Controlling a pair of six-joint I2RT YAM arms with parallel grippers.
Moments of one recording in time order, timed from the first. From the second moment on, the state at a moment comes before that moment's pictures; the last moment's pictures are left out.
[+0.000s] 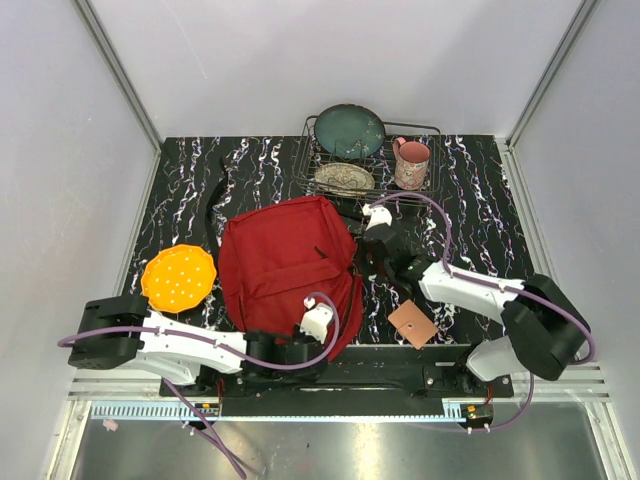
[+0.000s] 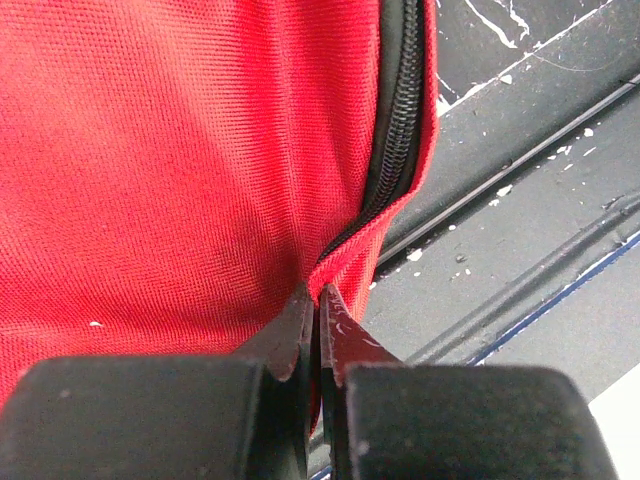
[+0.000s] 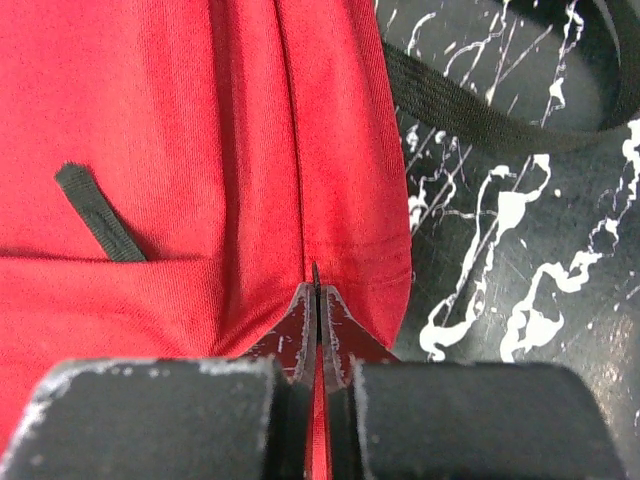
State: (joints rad) left arm -1.57 1.25 0.50 -0.22 -0.49 -0.92; right arm 0.76 1.40 0.73 0.04 0.19 0.50
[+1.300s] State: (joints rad) left arm -1.63 1.21 0.49 -0.22 -0.54 -0.96; right arm 0.63 1.49 0.84 0.03 0.10 0.57
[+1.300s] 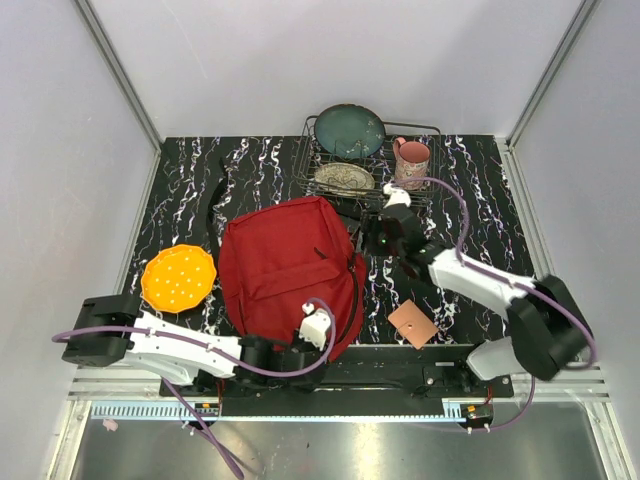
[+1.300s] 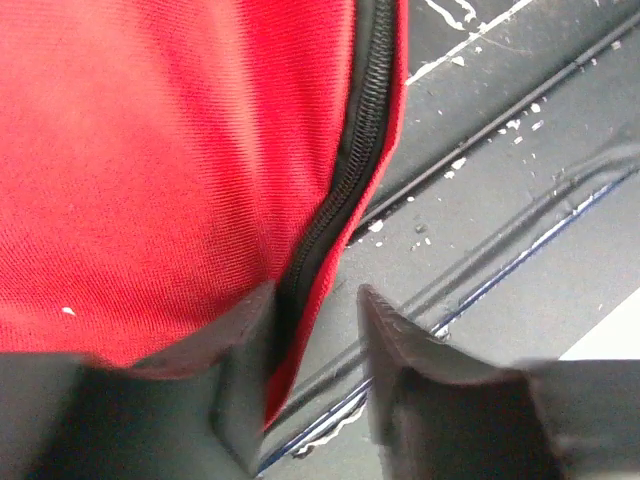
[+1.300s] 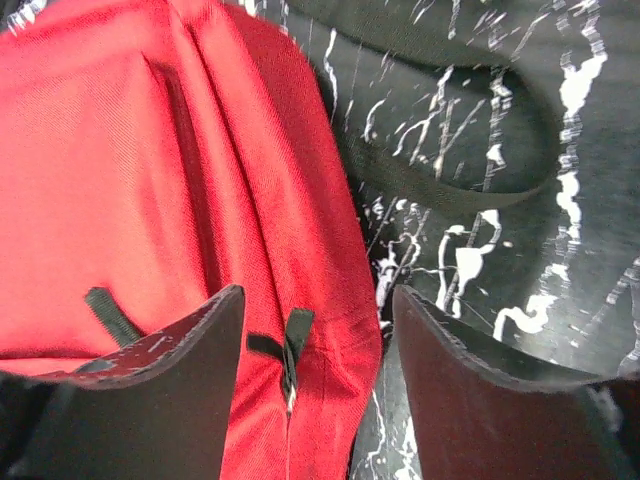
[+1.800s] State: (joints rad) left arm -1.44 0.93 0.57 -0.53 -0.53 -1.00; right arm 0.61 1.20 0.71 -0.12 0.01 0.66
